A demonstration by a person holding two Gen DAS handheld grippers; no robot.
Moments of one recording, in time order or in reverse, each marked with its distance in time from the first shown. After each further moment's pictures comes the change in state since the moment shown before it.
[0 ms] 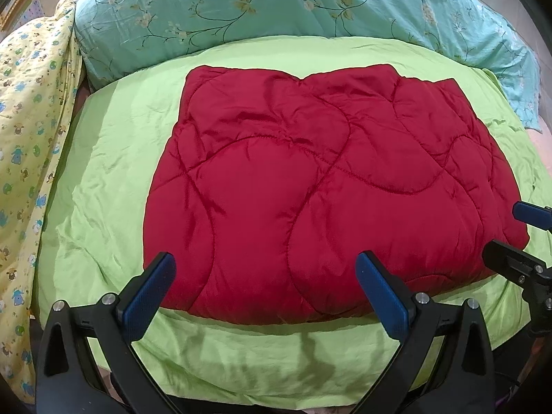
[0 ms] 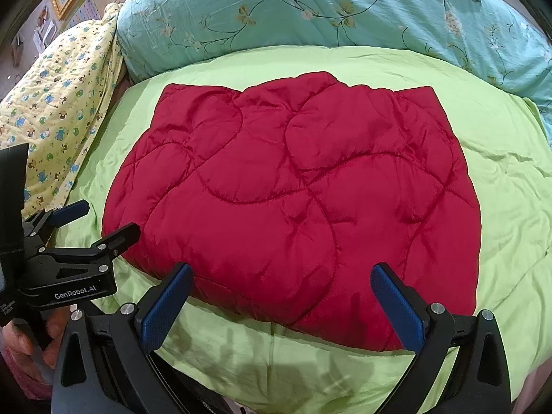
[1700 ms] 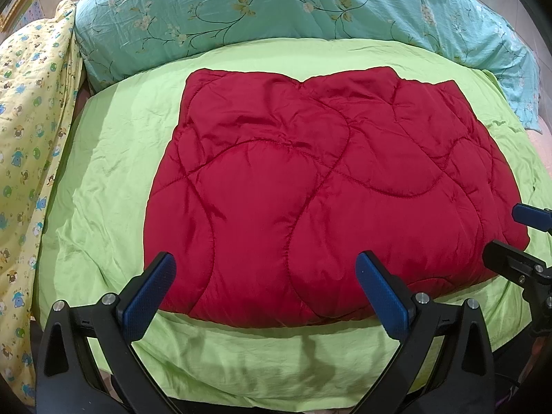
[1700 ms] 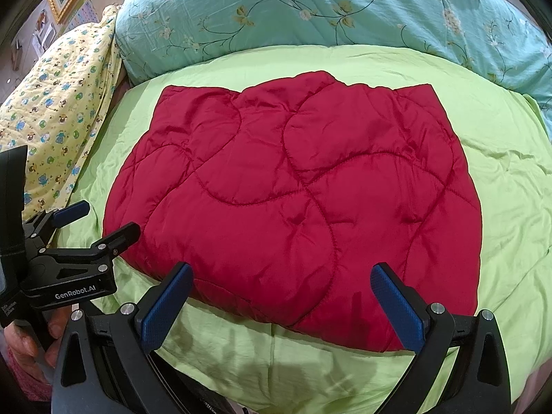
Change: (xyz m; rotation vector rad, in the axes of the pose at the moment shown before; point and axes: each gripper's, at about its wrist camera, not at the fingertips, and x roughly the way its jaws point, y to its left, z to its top) left arm 0.000 -0.001 0.002 0.003 -0.008 0.001; right arm 0.002 -0.003 0.002 0.004 -0.002 0.006
